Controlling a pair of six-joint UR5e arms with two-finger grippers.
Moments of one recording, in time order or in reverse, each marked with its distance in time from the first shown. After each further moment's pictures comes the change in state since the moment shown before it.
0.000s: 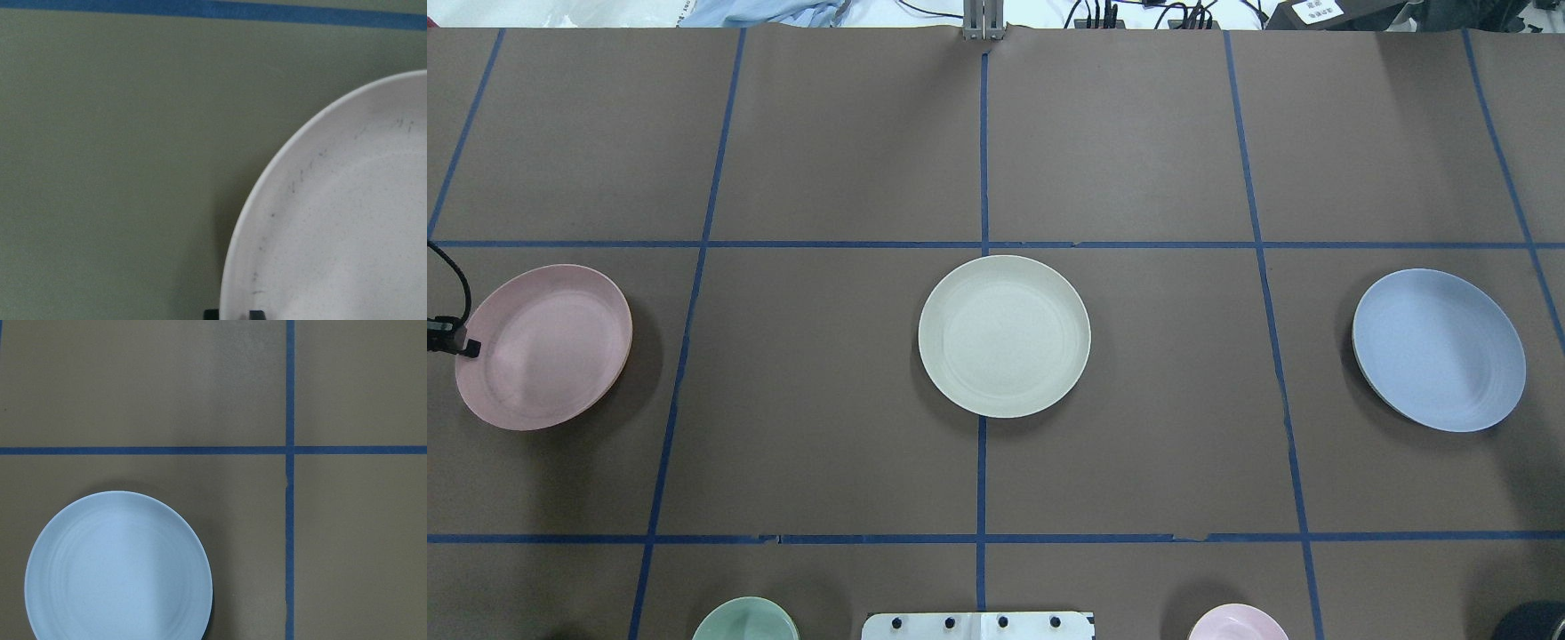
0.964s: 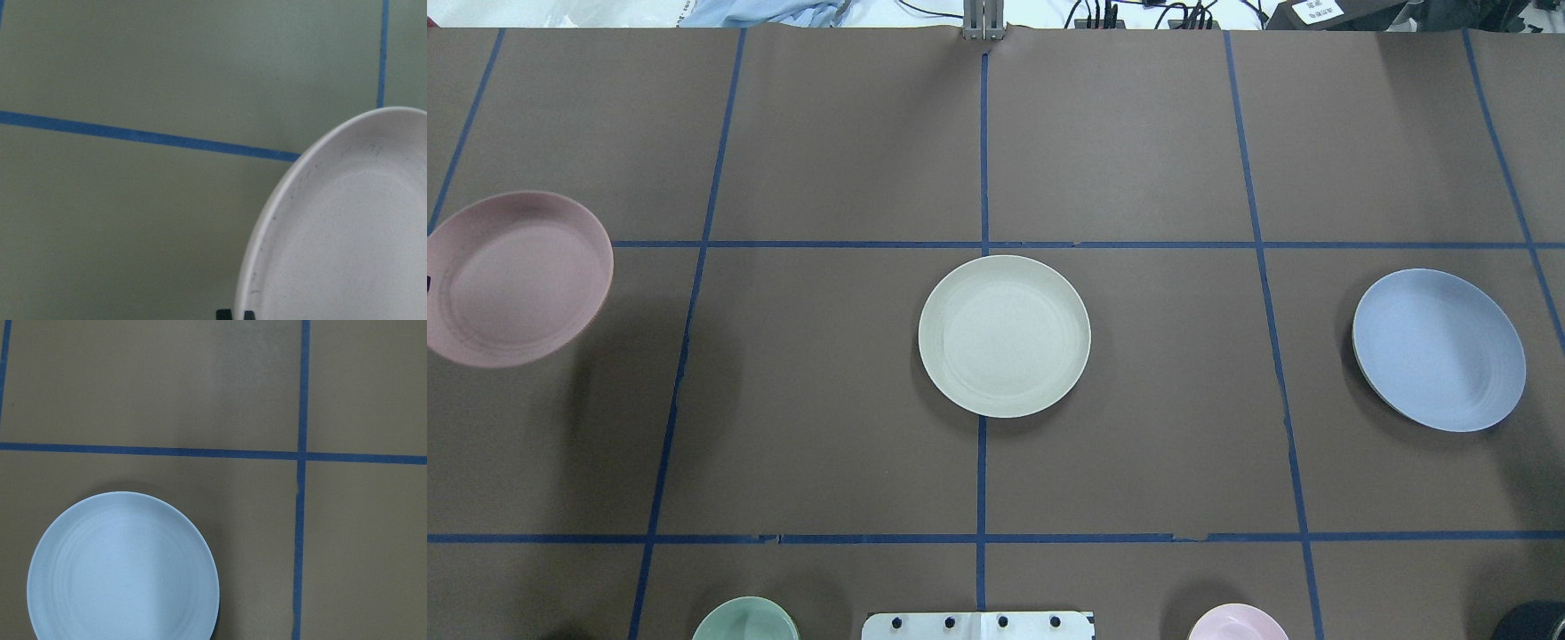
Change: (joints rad) left arm -0.228 -0.121 -0.119 0.098 -0.268 -0.185; right arm -0.036 0.008 -0.009 0.031 -0.007 -0.002
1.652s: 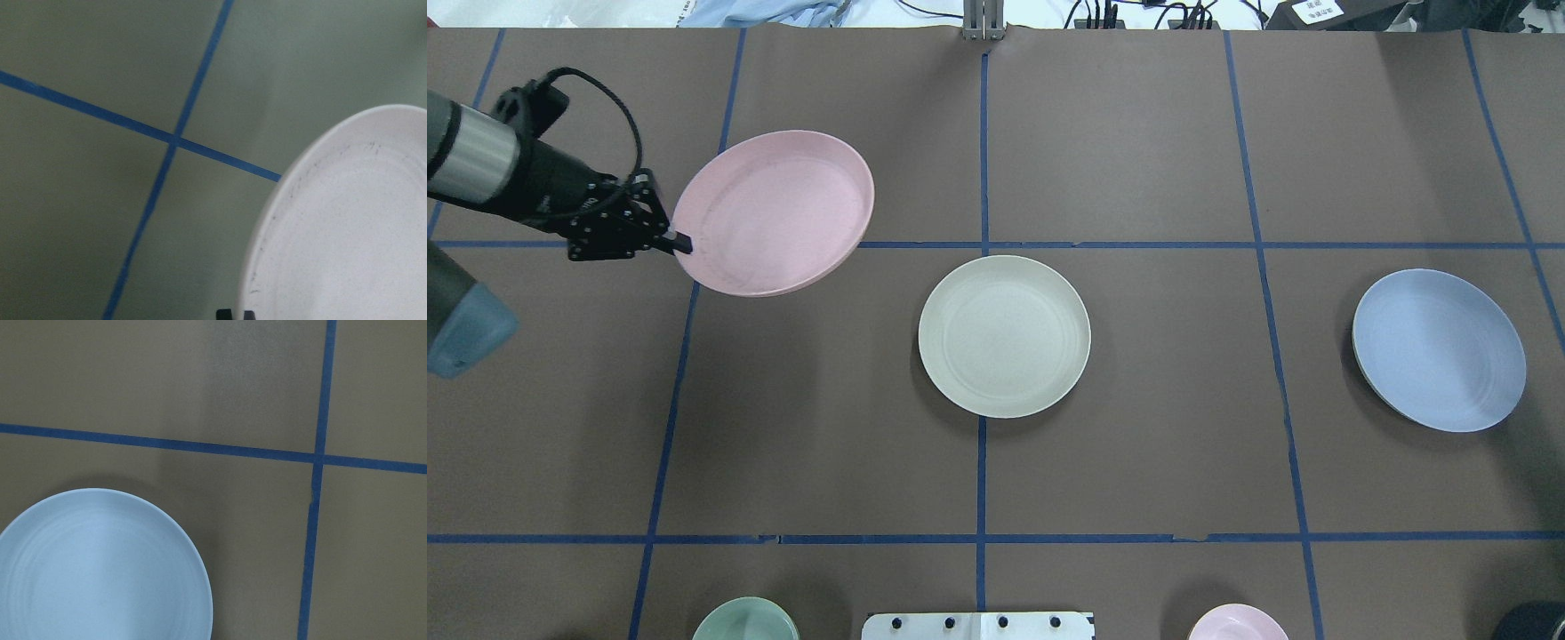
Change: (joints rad) left arm 0.331 -0.252 -0.151 0.009 0.141 -0.680; right arm -0.155 -0.003 -0.157 0.306 -0.105 0.161
